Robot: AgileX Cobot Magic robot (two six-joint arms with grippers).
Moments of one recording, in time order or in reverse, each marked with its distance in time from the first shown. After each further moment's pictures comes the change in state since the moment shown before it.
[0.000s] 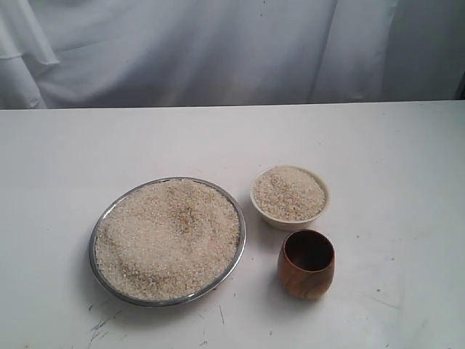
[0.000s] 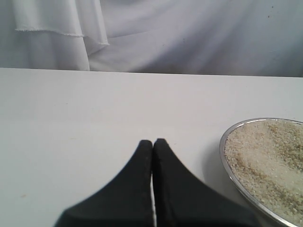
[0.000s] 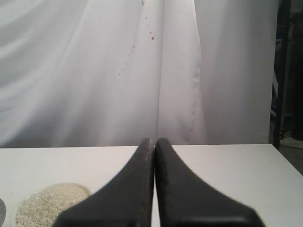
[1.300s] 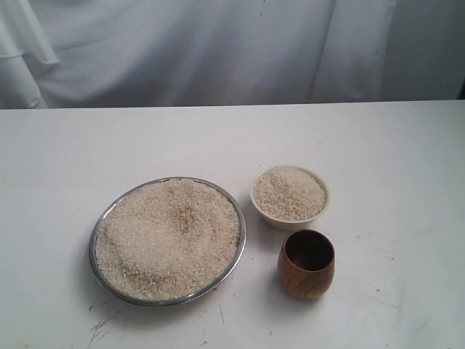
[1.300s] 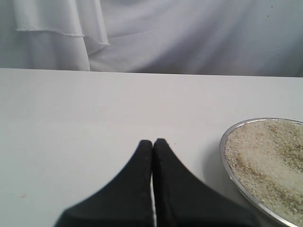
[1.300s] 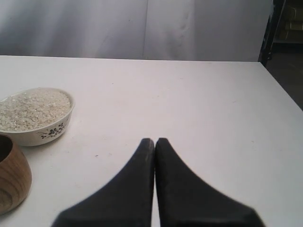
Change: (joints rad) left arm 0.000 0.000 0.000 0.000 0.000 0.000; right arm 0.000 -0.002 0.000 0.983 0.354 -1.046
